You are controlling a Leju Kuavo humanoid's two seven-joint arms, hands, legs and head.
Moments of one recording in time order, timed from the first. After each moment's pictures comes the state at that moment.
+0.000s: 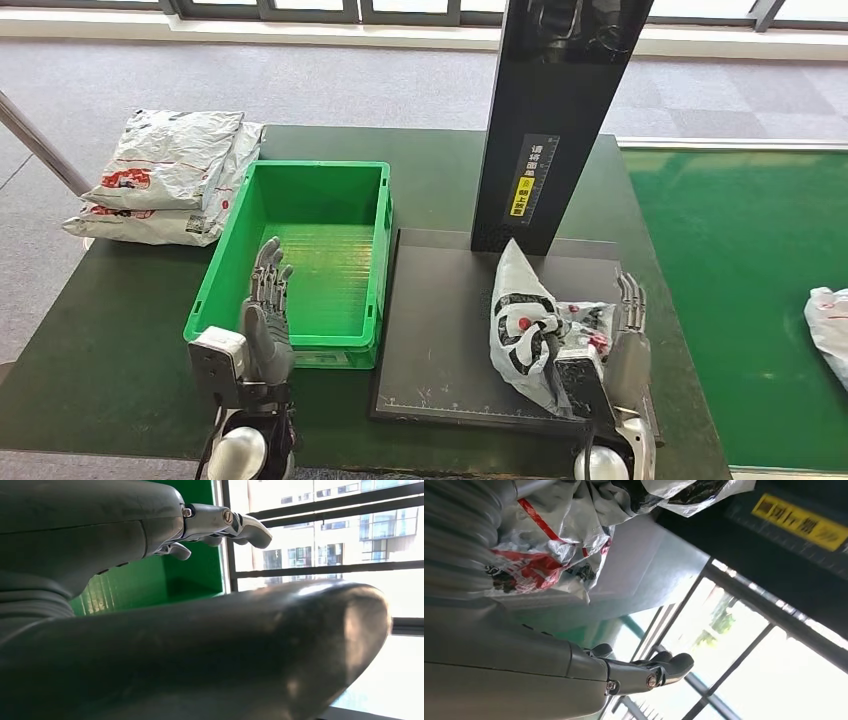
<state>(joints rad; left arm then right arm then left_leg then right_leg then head) 0.07 -0.20 -0.24 -1.66 -0.07 0.29 -0.44 0.03 0.16 0.02 -1.40 0.62 -0.44 -0.36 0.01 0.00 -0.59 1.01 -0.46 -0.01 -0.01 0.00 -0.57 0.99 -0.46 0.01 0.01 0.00</state>
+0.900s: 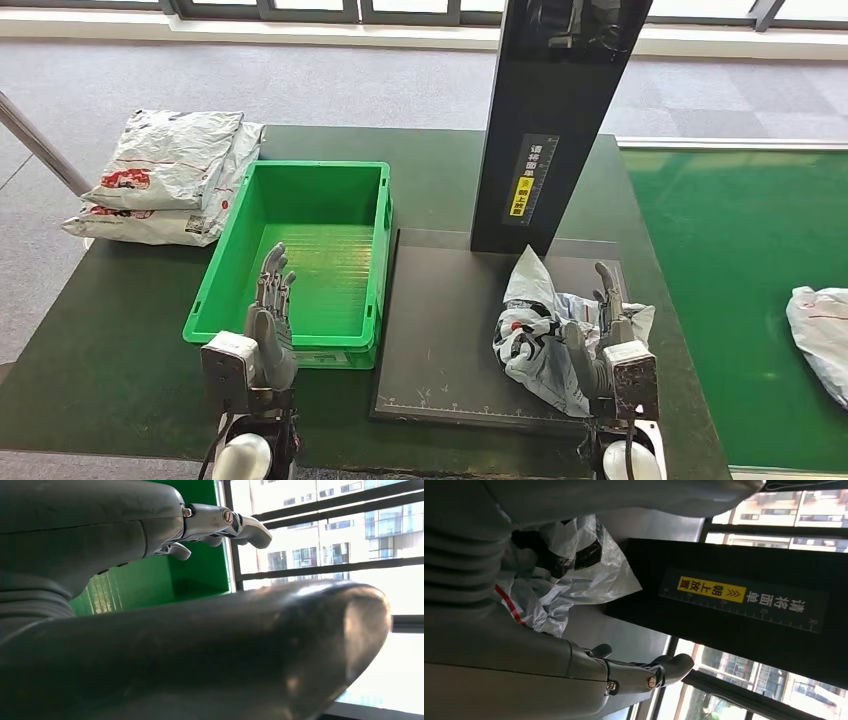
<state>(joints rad) 0.08 -0.22 -0.24 -1.66 -0.13 0.27 -0.42 0.04 0.20 -0.07 -1.51 0.25 0.08 -0.46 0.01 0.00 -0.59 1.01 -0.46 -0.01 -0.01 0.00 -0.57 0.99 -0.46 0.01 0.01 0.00</state>
